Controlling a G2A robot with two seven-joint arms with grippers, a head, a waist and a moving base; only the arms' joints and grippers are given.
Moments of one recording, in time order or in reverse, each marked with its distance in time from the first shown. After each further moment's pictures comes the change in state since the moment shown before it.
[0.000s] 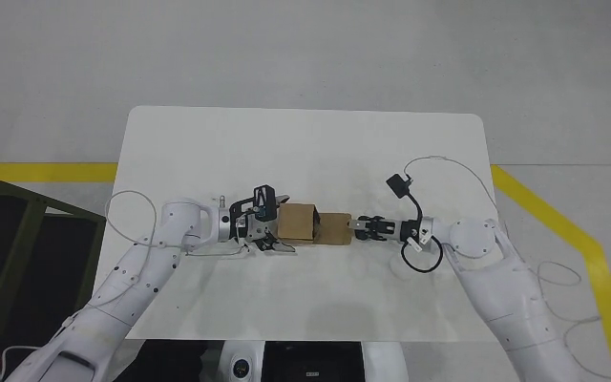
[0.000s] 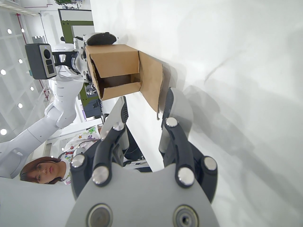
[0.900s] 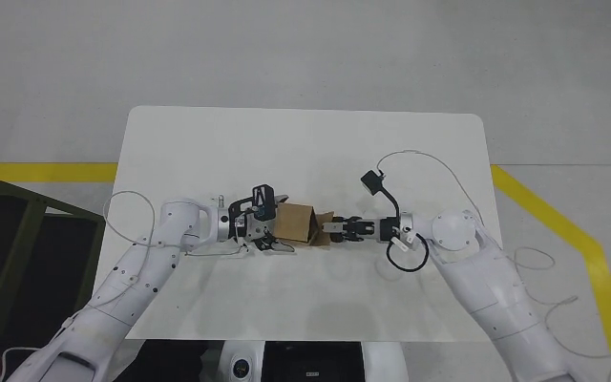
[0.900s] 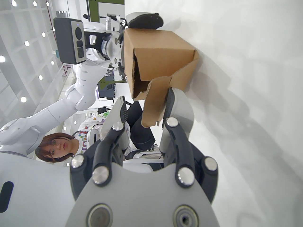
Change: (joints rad) left arm 0.005 -0.003 -0.013 -0.002 -0.001 -0.010 -0.009; right arm 0.094 -0.034 -0.137 0.011 0.152 -0.081 0.039
